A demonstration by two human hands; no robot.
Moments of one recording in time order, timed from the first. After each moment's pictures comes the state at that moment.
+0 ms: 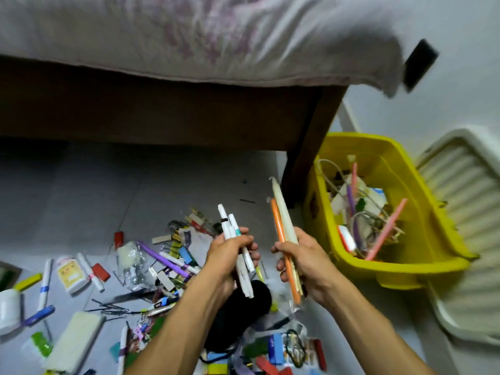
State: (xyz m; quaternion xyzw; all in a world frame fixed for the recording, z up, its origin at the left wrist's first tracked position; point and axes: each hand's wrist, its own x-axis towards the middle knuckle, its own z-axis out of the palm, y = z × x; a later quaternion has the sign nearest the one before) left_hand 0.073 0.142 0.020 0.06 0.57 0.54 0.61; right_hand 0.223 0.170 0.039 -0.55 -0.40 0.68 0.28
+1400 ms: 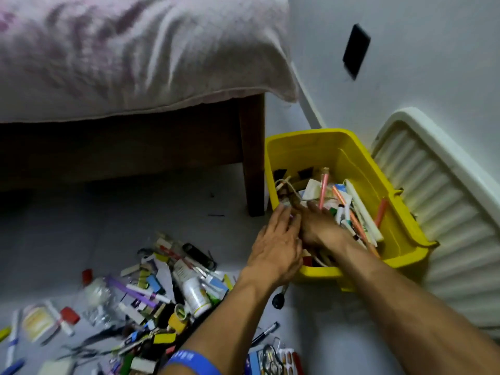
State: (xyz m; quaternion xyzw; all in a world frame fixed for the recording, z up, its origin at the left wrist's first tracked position) left_hand 0.209 0.221 0.012 0.78 0.60 0.06 0.18; right_hand 0.337 0.309 -0.006 -0.52 -0.82 0.14 -0.19
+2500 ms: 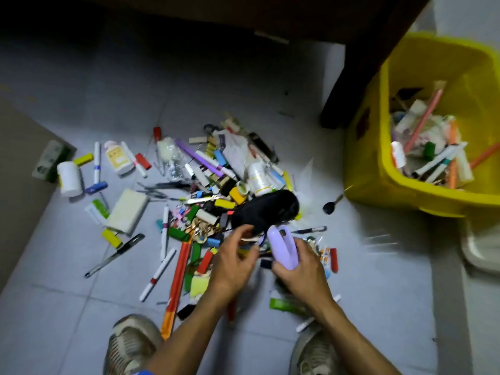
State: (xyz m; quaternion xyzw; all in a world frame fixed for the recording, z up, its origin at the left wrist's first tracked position) left_hand 0.088 -0.050 -0.094 0.39 0.74 0.39 0.39; right_hand 0.250 0.004 -0.071 -0.61 -0.67 0.42 0.08
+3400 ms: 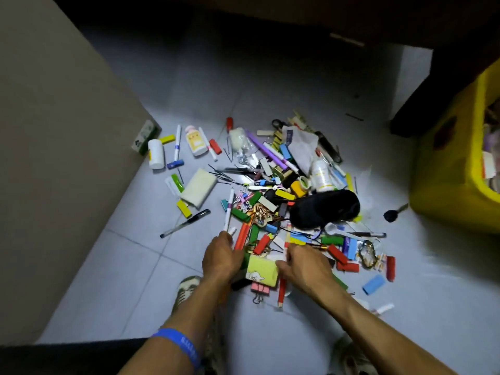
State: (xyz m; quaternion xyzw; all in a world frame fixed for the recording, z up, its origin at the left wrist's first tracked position) left_hand -0.011 -0.134 -0.088 0.18 0.92 0.11 0.34; right_hand 0.155 -0.031 -0.073 -0.40 -0.84 0.31 -0.17
